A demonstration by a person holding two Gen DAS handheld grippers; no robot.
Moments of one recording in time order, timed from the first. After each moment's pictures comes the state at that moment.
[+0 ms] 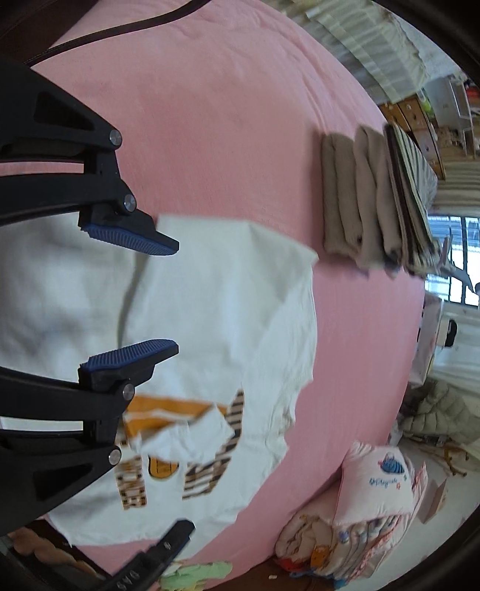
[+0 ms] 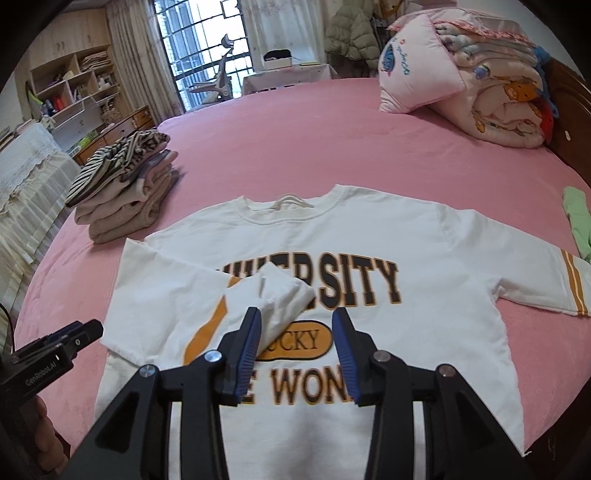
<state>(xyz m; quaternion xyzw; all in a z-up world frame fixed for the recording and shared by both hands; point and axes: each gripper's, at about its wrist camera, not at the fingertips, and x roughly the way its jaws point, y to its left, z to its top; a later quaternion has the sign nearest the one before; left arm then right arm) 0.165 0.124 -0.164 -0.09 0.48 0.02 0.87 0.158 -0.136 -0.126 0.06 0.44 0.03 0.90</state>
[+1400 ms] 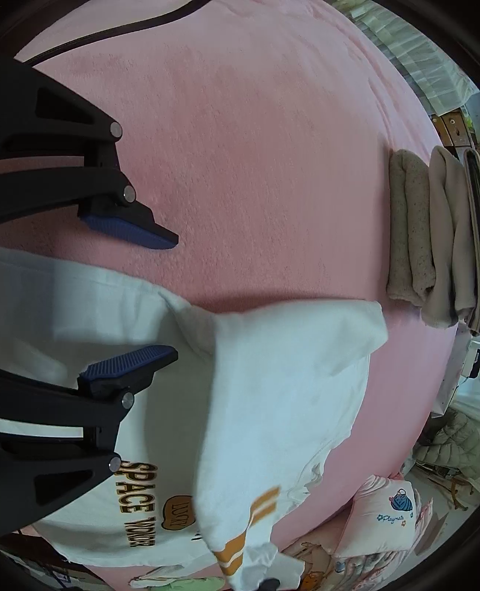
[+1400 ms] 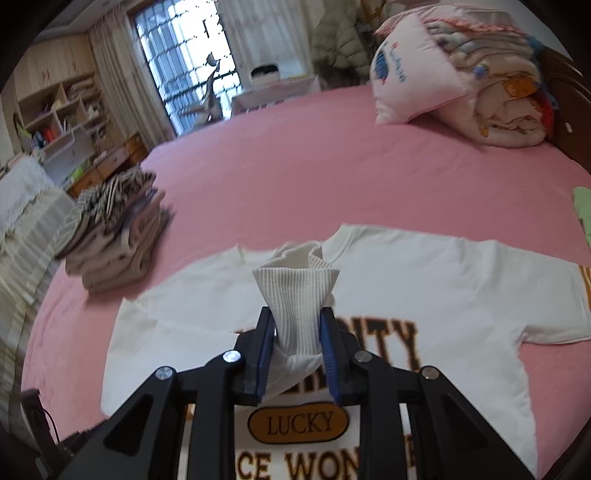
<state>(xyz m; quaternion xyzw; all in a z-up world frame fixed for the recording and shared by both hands) 0.174 0.161 -0.236 -0.12 0.53 0.03 0.84 0.224 -0.165 -0.114 0.12 0.39 -0.01 0.91</state>
